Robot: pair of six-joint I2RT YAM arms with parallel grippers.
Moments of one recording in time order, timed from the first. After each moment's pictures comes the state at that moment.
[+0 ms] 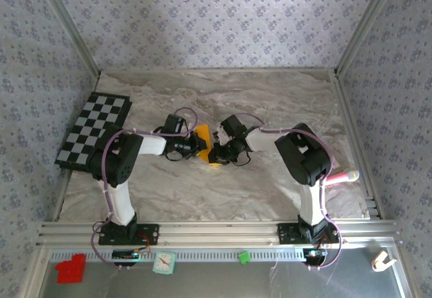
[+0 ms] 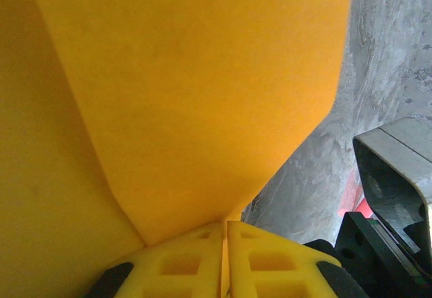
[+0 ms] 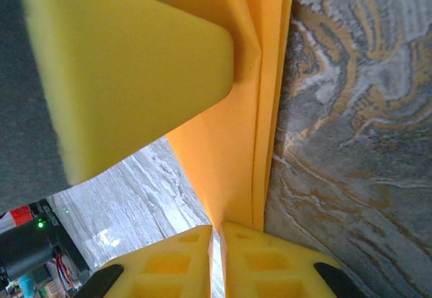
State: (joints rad) left arm -0.45 1.88 0.86 0.12 0.66 -0.90; right arm 0.66 1.97 1.11 -0.26 -0.63 0.59
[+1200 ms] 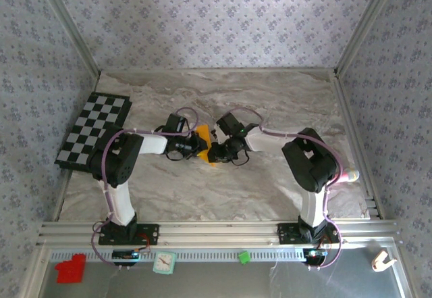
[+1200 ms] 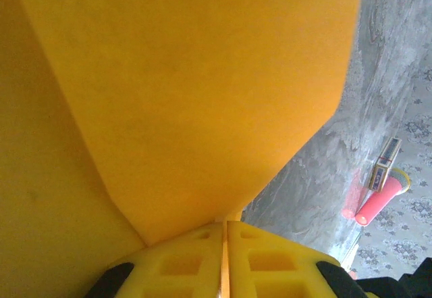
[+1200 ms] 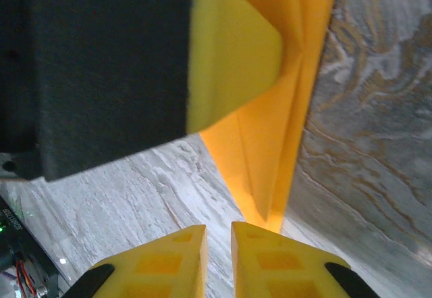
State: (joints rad) left arm -0.46 1.88 0.88 0.07 0.64 -0.90; right arm 0.71 1.88 1.16 -0.38 -0.48 0.53
